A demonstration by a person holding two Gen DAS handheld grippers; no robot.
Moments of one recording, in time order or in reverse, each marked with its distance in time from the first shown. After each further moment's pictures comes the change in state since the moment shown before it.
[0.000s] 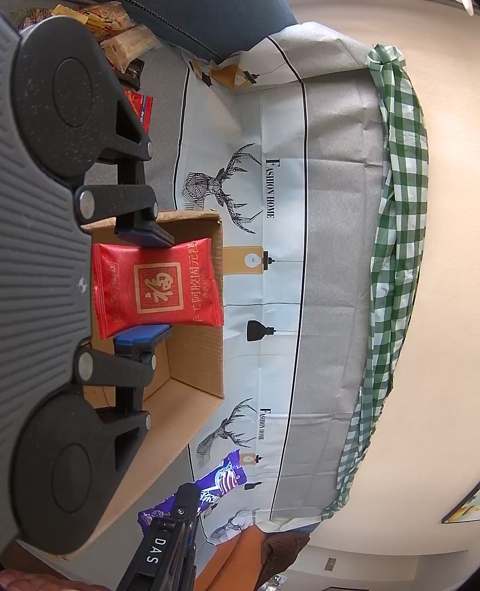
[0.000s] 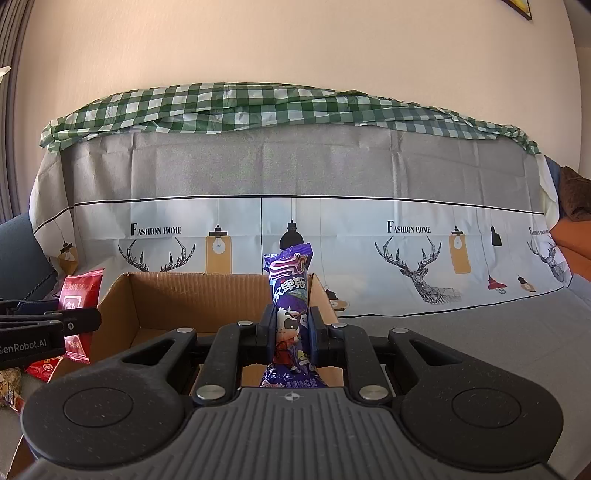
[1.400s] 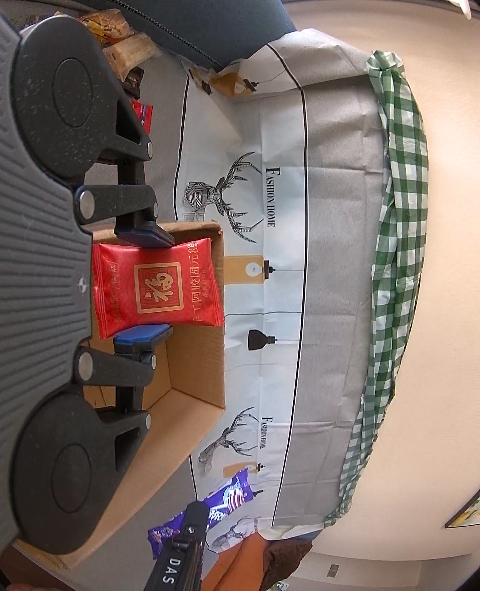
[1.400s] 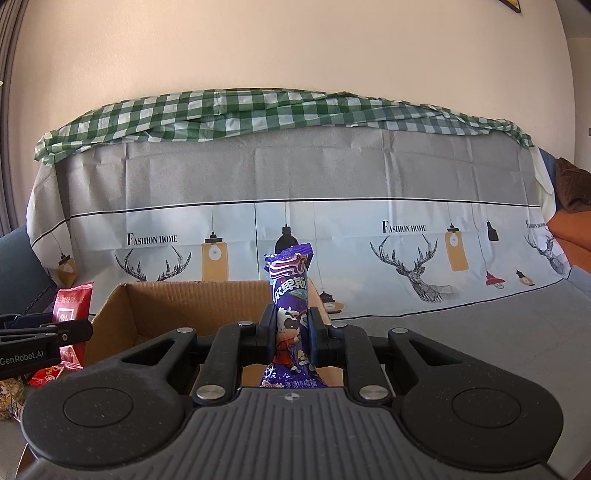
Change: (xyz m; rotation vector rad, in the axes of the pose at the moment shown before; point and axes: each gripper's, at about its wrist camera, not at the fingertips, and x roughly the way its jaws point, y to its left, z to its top) left arm 0.002 0.003 0.000 0.008 0.006 0.022; right arm -0.003 -0.003 0.001 0.037 -0.009 -0.006
